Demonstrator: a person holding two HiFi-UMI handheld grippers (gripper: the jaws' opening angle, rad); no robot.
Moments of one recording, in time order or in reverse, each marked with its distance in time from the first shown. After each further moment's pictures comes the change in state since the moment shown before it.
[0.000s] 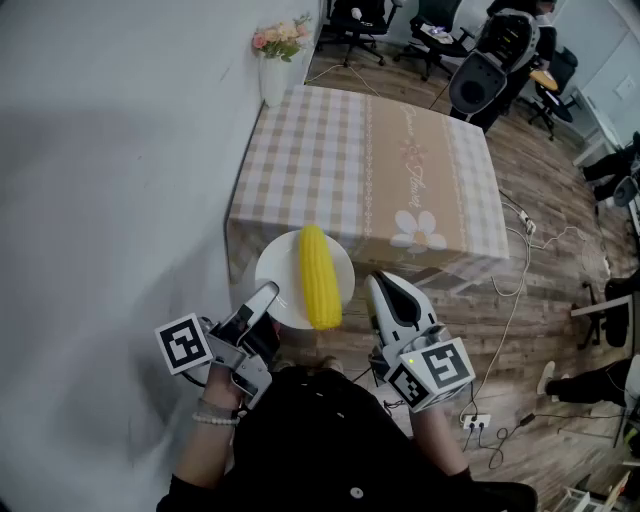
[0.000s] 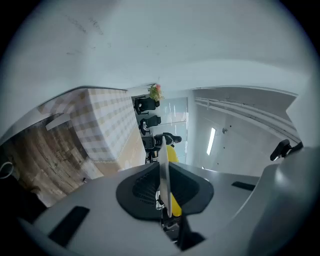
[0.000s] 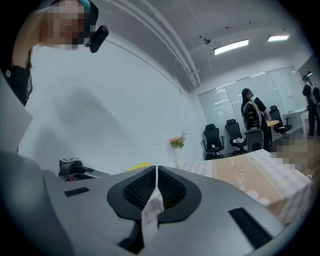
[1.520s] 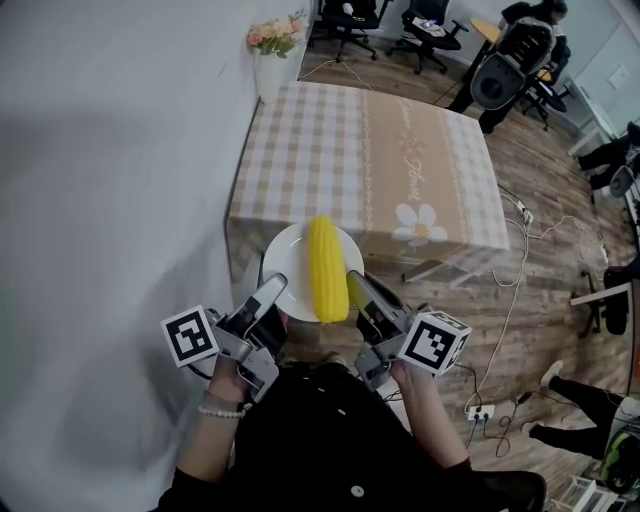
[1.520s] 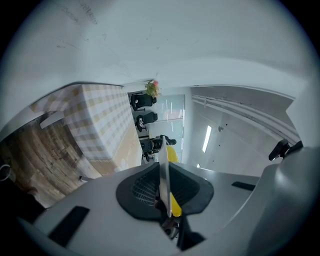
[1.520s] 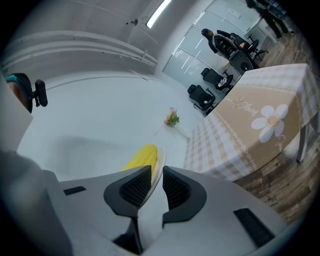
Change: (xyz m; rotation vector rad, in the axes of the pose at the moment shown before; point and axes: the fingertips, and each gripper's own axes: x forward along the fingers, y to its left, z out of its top) left arm 0.005 -0.004 0.004 0.007 0.040 -0.050; right arm 0.025 0.014 -0.046 0.666 0.091 0.145
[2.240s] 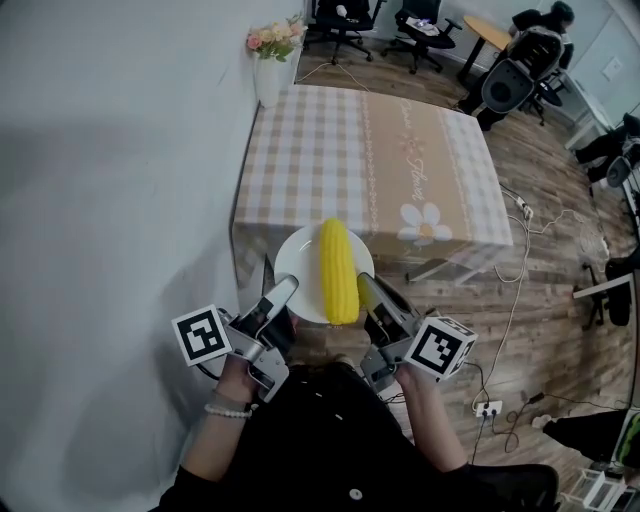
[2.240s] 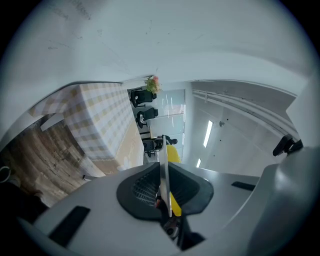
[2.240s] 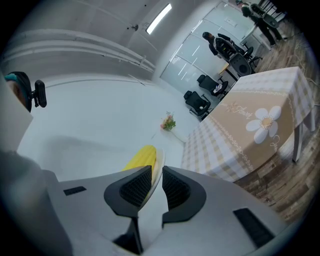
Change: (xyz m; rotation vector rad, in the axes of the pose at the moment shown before) left arm 0.002 0.004 0.002 0.022 0.059 0.017; right arm -0.003 -0.001 -0.001 -0.001 -0.064 -0.055
